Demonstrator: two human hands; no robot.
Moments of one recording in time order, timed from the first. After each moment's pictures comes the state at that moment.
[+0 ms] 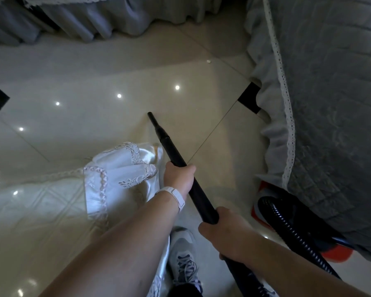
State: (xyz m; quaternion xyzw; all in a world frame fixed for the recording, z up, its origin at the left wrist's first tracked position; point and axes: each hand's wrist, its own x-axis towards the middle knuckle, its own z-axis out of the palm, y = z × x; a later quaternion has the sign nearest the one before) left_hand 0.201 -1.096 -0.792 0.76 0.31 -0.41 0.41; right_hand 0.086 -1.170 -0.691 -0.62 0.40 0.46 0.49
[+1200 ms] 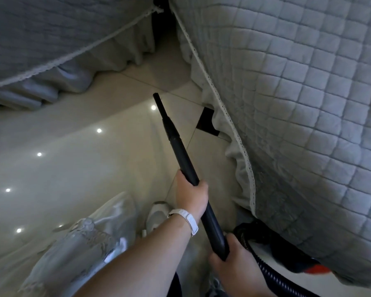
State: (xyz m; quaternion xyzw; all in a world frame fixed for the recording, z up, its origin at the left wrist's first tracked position) left_hand 0.198 -1.244 -0.778 0.80 0.12 -0.41 0.43; right_hand 0.061 -1.243 -0.706 -0.61 0.56 0.30 0.48
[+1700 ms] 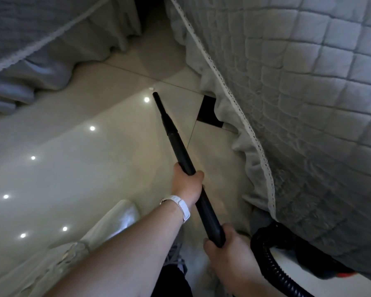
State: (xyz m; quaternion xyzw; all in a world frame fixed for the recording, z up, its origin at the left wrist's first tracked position) left_hand 0.244 -1.243 -0.853 0.79 0.11 -0.47 0.38; right_hand 0.104 -1.232 -0.770 -0.55 0.61 0.29 0.49
